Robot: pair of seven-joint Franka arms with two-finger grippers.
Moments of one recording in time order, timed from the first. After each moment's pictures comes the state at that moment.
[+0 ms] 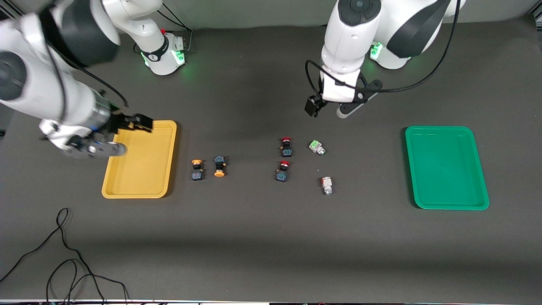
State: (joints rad) left arm -0.60 0.07 -0.08 -1.80 -0.03 1.87 -1.34; right arm 0.30 0.18 -0.03 -1.57 0.03 1.55 0.25
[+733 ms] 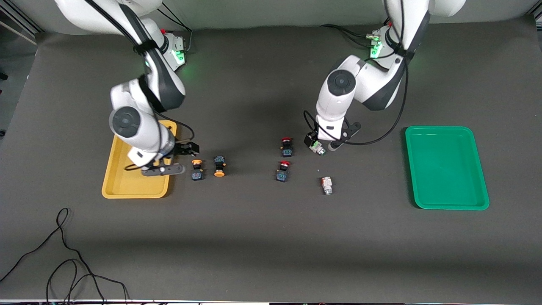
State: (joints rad) left arm -0.60 0.30 -0.08 -2.15 -0.03 2.48 -1.35; right arm 0.38 0.29 -0.03 -2.05 0.03 2.23 0.26
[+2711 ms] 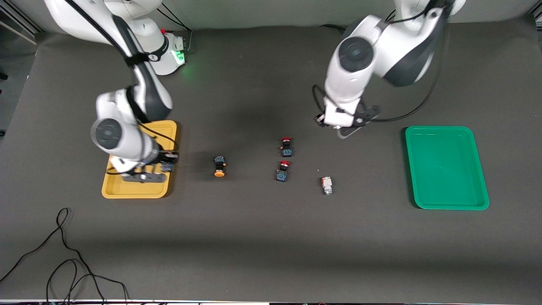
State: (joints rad) left arm -0.53 0.09 -0.06 -1.86 -0.03 1.83 -1.10; right arm 0.39 0.24 -0.19 -2.02 0.03 2.10 0.23
